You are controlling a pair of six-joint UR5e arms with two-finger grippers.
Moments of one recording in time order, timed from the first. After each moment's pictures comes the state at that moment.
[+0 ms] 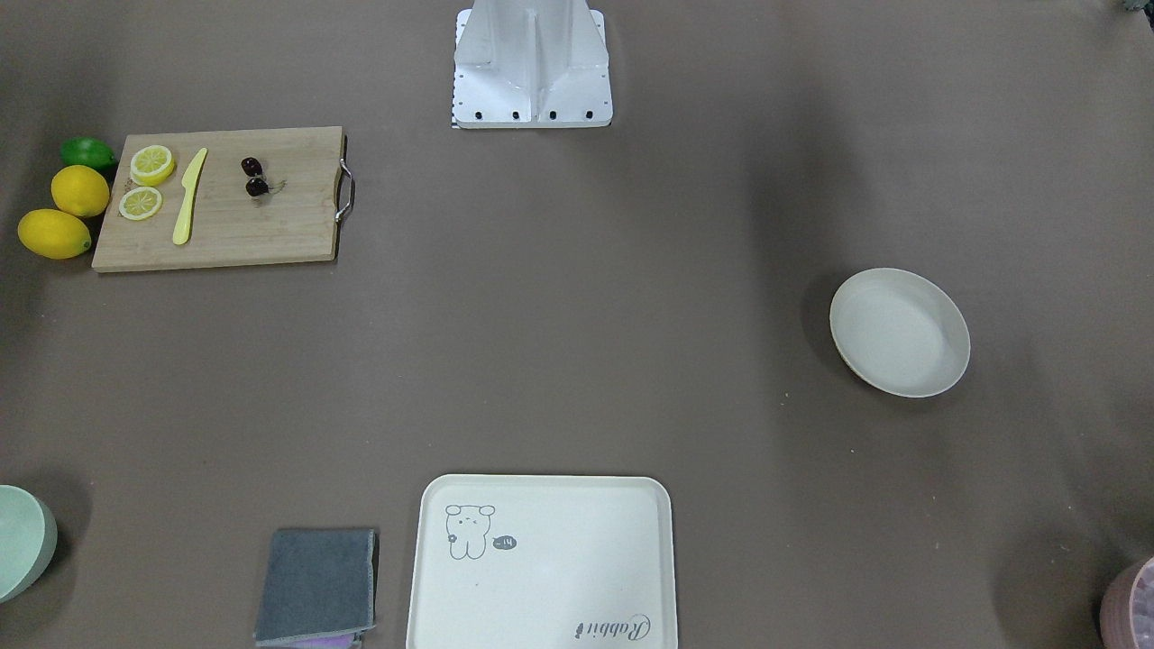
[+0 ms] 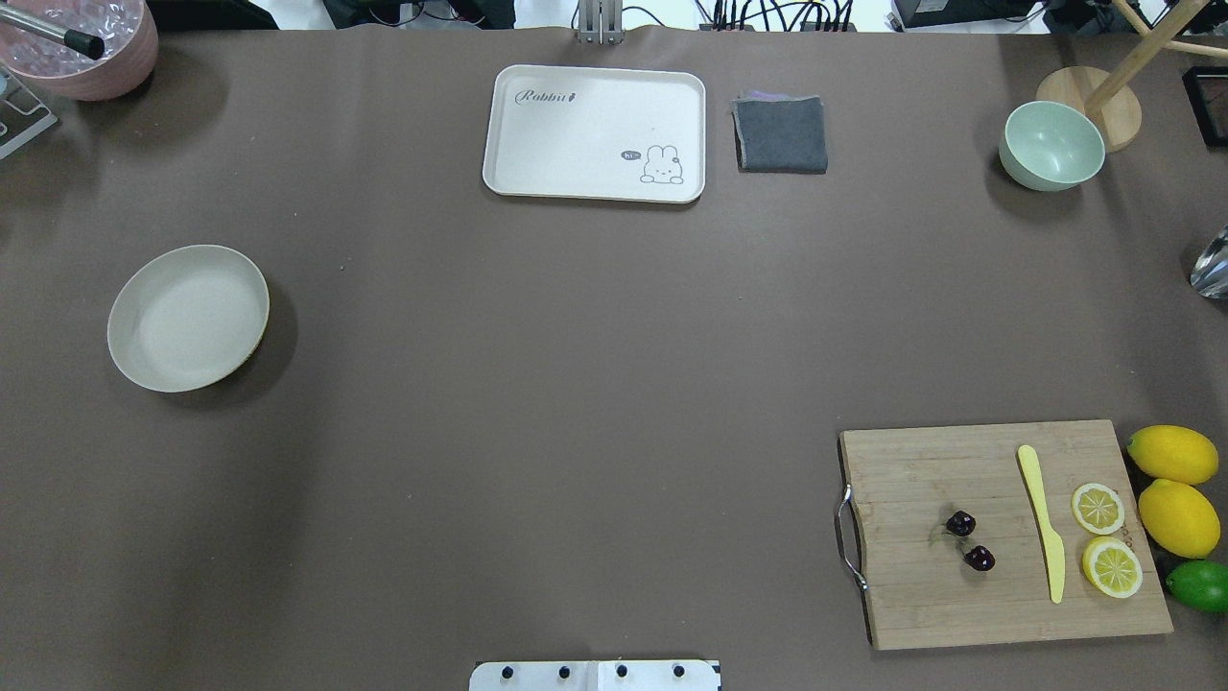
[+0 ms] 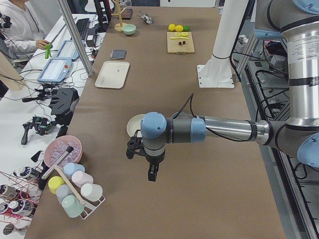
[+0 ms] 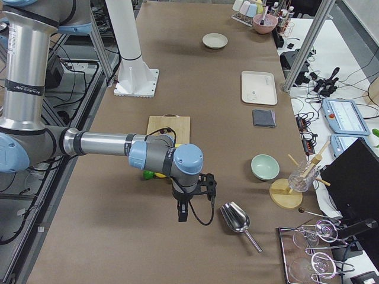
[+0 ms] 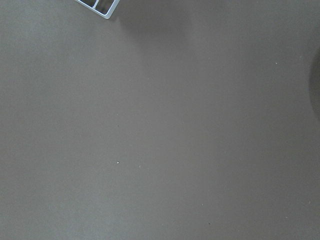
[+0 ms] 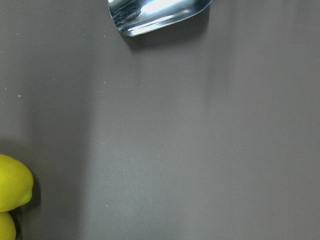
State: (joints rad) left arm -1.64 -1.40 -1.84 -1.43 -2.30 0.22; right arm 1.64 -1.78 1.79 -1.73 2.24 -0.26
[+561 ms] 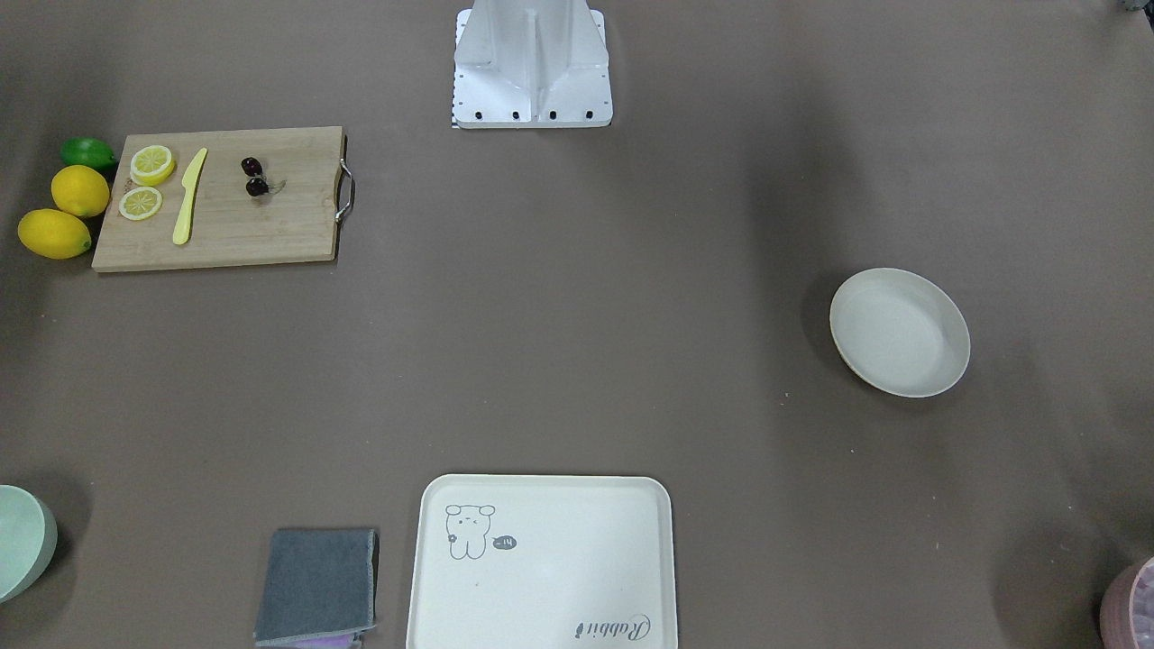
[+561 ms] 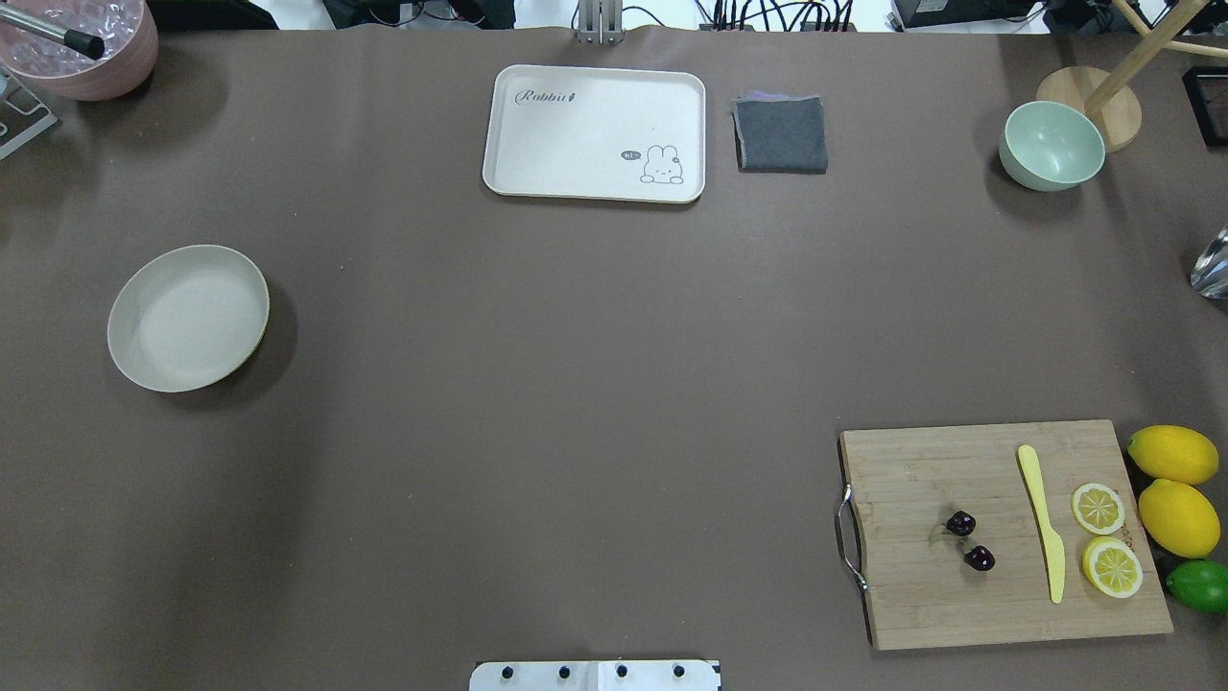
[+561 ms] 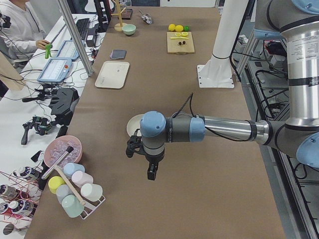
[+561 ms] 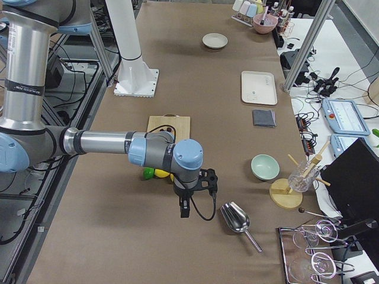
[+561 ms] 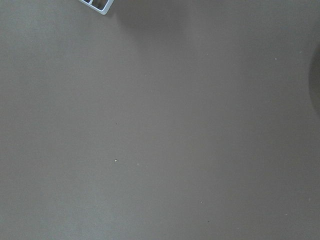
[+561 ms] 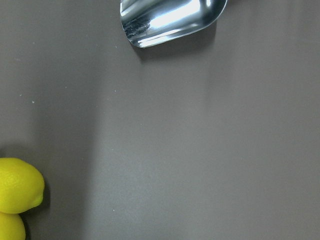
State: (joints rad) left arm -1.62 -1.41 -1.85 -1.45 -2.30 0.22; right arm 1.65 -1.78 1.83 -1.73 2.25 -0.27
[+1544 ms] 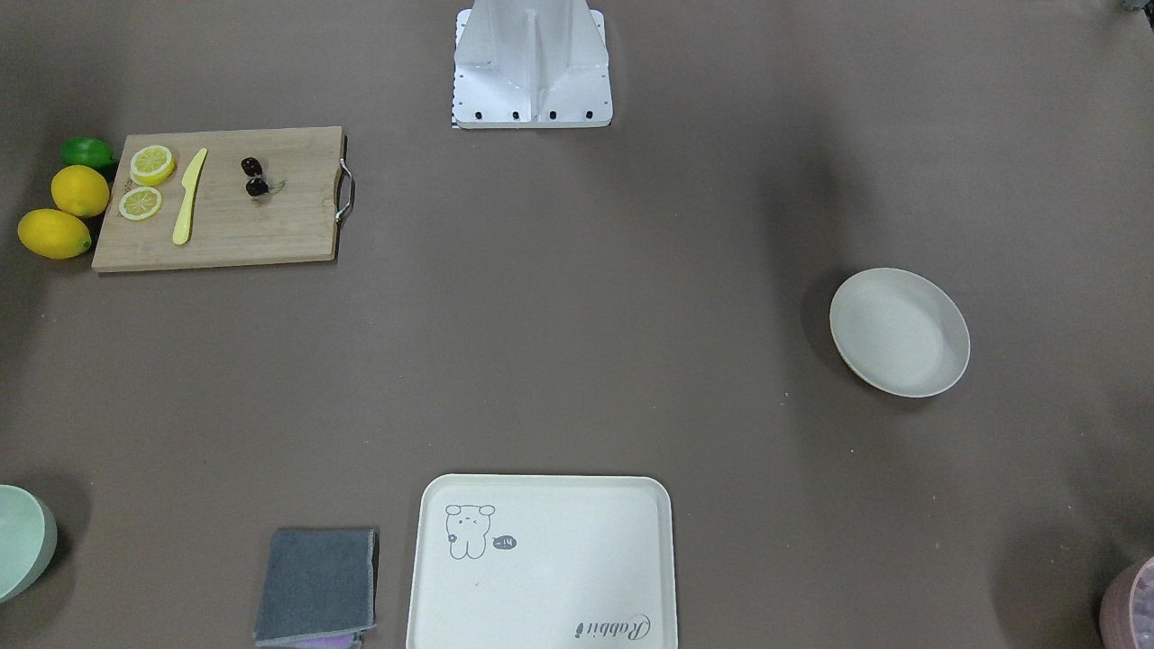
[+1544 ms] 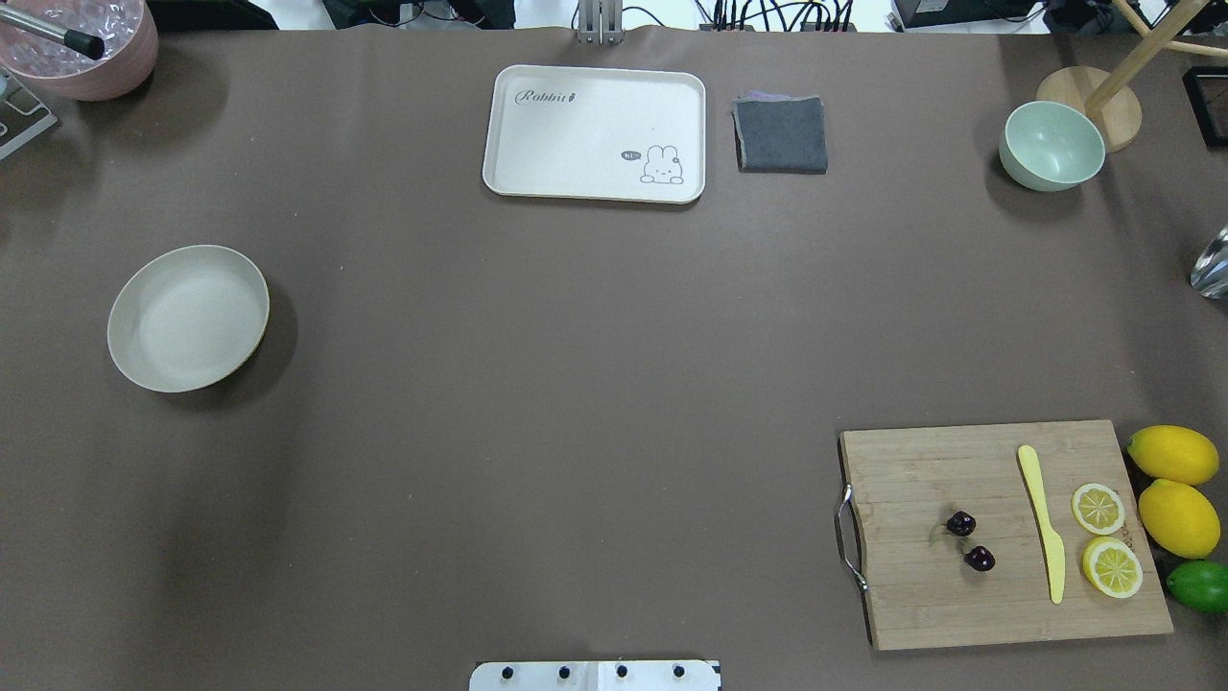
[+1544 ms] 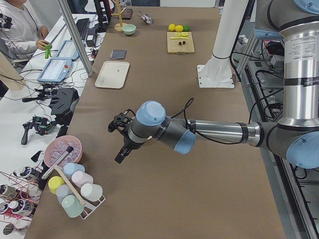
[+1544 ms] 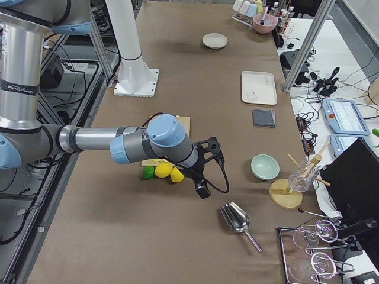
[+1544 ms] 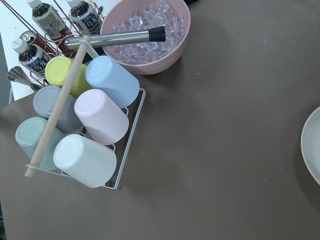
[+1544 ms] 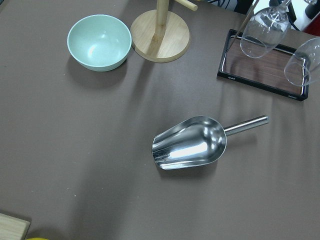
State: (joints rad) left arm -1.64 -1.48 -1.71 -2.05 -2.33 0.14; right arm 1.79 -1.81 1.89 -1.35 2.38 -0.23
